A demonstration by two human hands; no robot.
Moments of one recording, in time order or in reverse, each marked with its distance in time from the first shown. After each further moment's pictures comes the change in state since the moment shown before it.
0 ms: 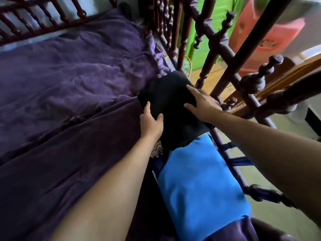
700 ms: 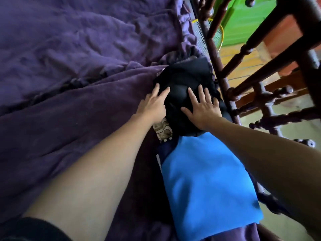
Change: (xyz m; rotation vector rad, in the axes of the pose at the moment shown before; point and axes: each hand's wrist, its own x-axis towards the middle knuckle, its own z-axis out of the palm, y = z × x) left_hand 0.055 -0.071 -0.009 0.793 -0.276 0.231; right_hand 0.002 -0.003 0.123 -0.388 -0.192 -0.070
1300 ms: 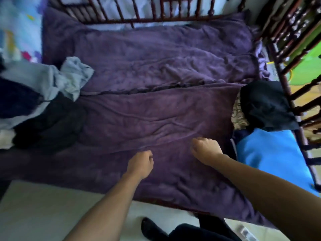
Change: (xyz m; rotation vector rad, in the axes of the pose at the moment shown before) left_hand -0.462 -0.209 -0.011 -0.156 0.149 -0.538; right_hand -0.264 -0.288 -0.030 -0.025 -0.009 -0.511
